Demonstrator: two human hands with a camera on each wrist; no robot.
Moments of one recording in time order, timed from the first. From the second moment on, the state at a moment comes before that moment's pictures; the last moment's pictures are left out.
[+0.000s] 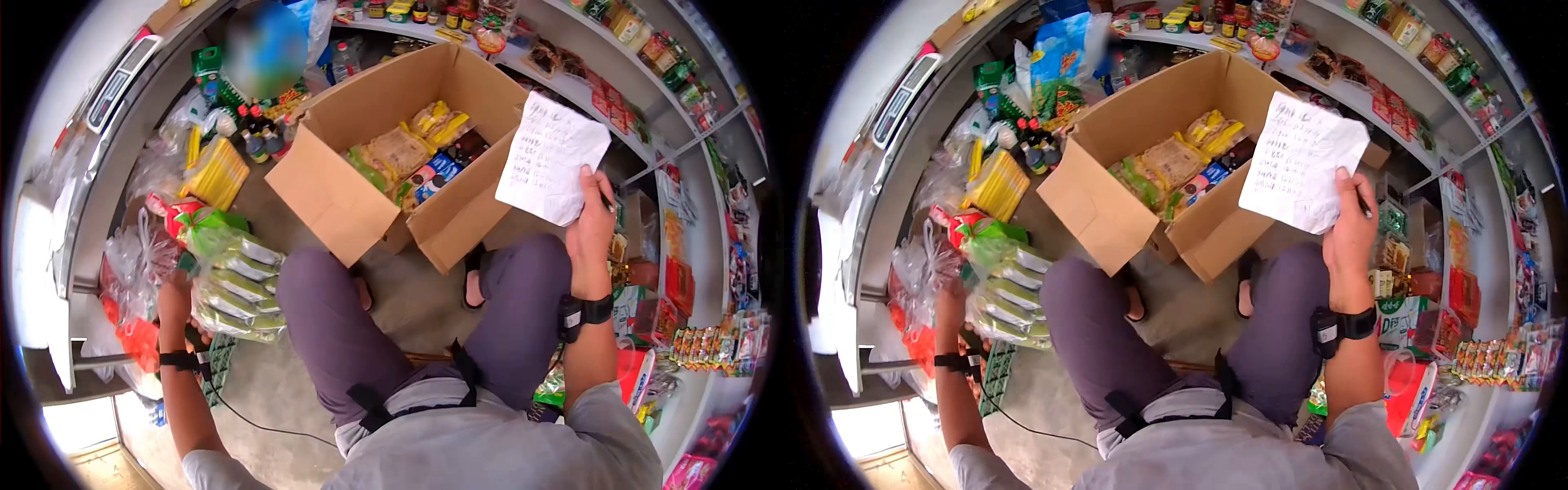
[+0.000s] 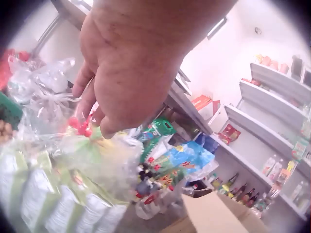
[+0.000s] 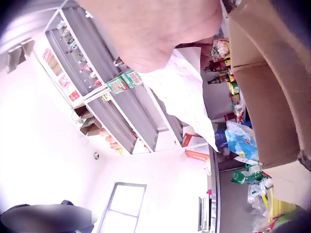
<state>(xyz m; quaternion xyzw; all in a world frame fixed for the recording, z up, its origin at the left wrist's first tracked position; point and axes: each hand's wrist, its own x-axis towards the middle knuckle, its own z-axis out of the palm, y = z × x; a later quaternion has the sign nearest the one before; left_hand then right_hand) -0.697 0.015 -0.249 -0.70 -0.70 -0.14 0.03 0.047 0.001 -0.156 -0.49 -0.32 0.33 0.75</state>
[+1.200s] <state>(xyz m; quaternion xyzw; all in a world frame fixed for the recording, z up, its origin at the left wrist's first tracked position) -0.077 0.402 -0.629 -0.71 -0.56 0.19 -0.37 0.239 0.198 -0.261 -0.67 -0.16 0.13 0.71</state>
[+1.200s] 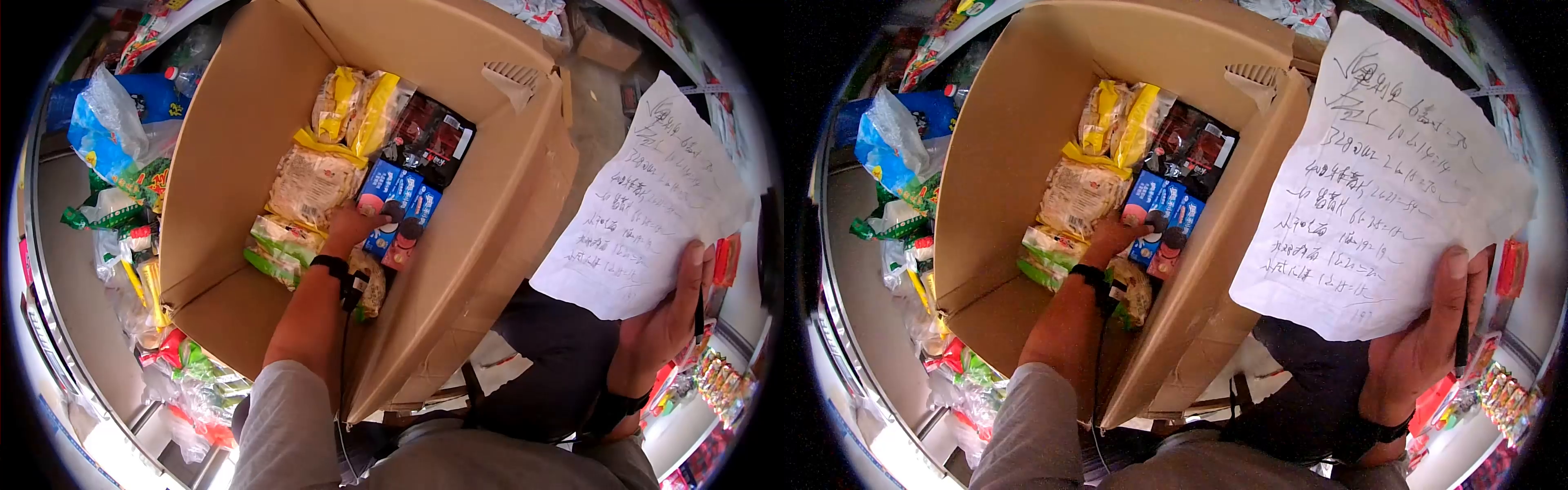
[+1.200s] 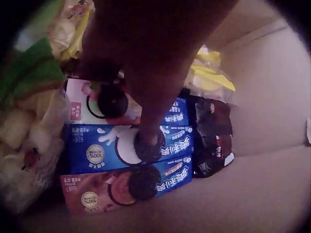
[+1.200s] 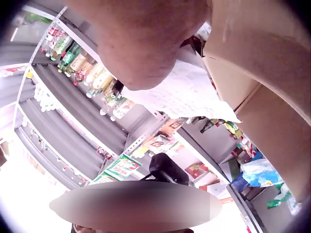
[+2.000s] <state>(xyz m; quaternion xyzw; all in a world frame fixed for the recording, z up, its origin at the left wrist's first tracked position) -0.067 0.386 -0.596 -0.51 -0.46 0.04 -0.72 0.233 0.190 -0.258 -0.66 -0.16 0.18 0.71</state>
